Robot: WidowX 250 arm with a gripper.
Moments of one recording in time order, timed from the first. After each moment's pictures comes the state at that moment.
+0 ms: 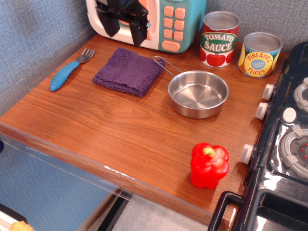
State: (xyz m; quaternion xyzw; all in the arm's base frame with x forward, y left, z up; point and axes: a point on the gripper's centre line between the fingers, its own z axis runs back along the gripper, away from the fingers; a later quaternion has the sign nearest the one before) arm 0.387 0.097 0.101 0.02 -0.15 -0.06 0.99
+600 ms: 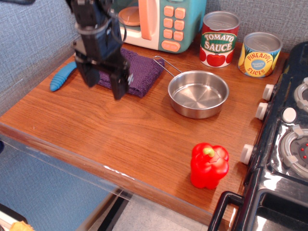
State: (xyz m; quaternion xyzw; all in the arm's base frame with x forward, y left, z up) arm 0.295 0.079 0.066 0.01 -0.08 -0.07 0.99
